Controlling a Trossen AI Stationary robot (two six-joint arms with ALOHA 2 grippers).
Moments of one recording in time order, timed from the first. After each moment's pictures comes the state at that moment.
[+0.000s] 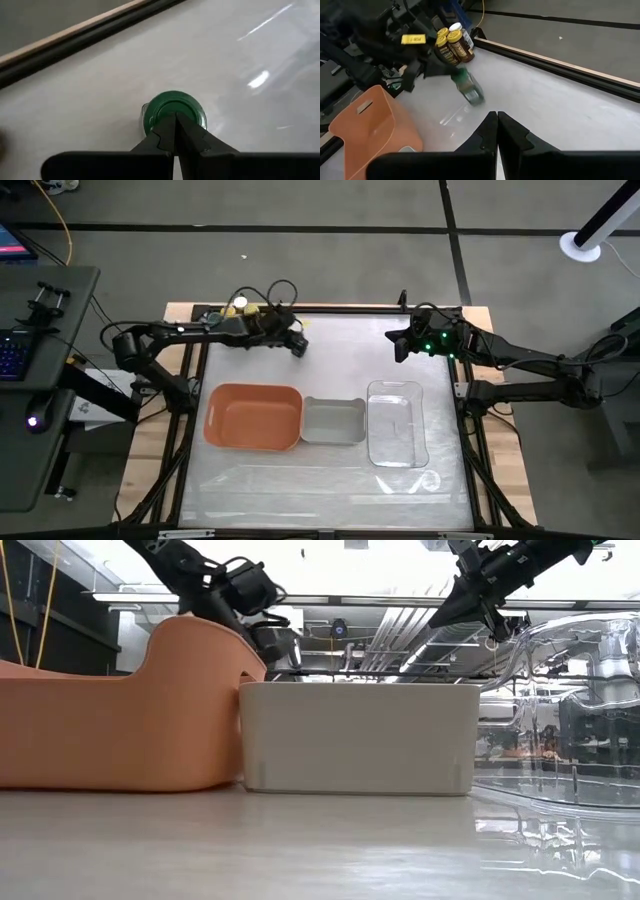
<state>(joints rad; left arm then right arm) 0.41 1.60 1.00 -0.27 -0.19 -0.47 -0.37 0.90 0.78 -0.32 0.12 0.52</state>
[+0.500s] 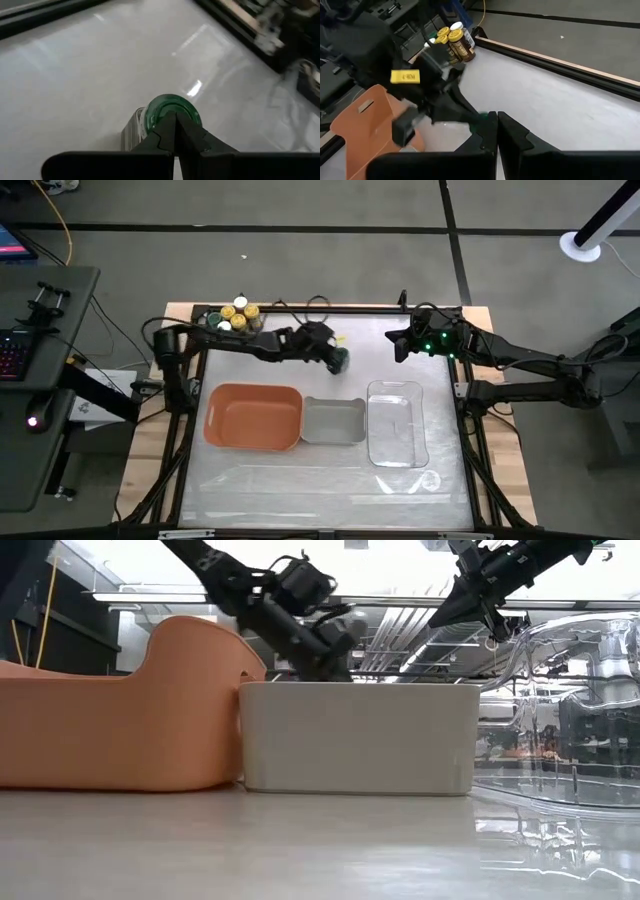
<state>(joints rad) 0.25 1.90 1.22 0.04 -0.05 -0.48 -0.37 0.90 0.78 -0.32 0.11 0.52</state>
